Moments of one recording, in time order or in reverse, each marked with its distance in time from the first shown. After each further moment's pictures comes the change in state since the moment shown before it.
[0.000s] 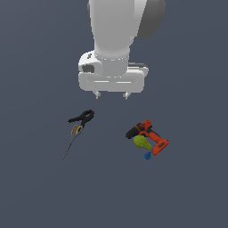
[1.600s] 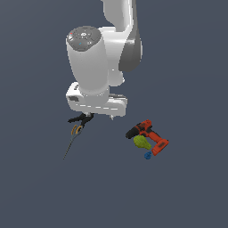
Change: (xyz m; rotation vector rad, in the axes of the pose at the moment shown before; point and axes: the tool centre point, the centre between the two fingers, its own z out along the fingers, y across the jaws) arm 0.029 0.046 0.082 0.025 -0.035 0.111
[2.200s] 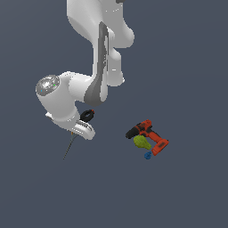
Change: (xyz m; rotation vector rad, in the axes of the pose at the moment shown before) arm 0.040 0.115 0.112 0.030 0.043 0.293
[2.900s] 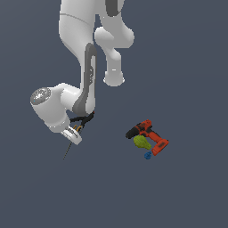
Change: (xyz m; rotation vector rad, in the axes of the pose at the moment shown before) arm 0.017 0.066 0.058 -0.013 0.029 0.149
